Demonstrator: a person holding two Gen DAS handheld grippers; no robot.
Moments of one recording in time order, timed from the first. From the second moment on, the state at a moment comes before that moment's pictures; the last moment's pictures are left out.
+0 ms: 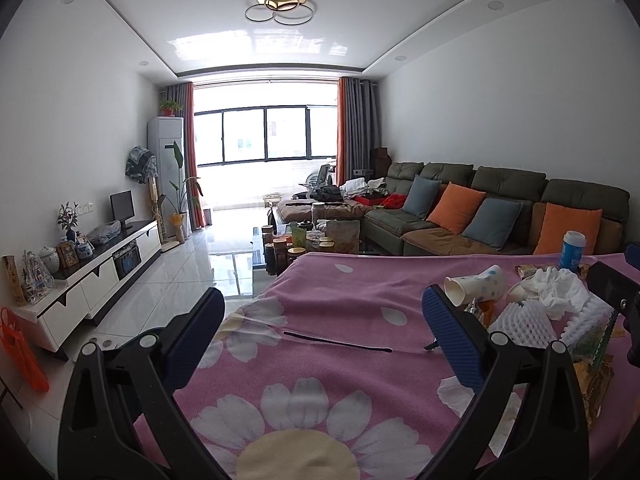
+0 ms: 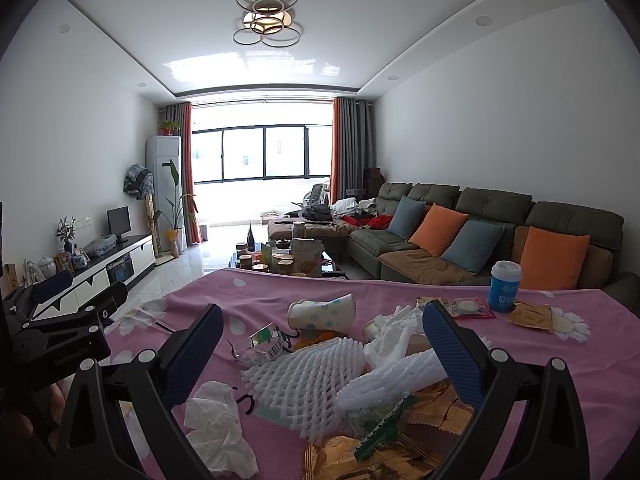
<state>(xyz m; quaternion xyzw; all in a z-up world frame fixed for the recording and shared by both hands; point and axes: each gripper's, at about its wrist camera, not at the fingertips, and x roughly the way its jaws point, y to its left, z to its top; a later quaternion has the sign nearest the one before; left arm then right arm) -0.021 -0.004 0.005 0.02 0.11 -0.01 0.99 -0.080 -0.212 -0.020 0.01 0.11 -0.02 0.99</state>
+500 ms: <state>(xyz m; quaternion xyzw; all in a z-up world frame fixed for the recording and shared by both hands) -0.024 -0.005 0.006 0.02 0.10 0.00 0.99 -0.079 -0.212 -0.020 0.01 0.11 -0.02 0.99</state>
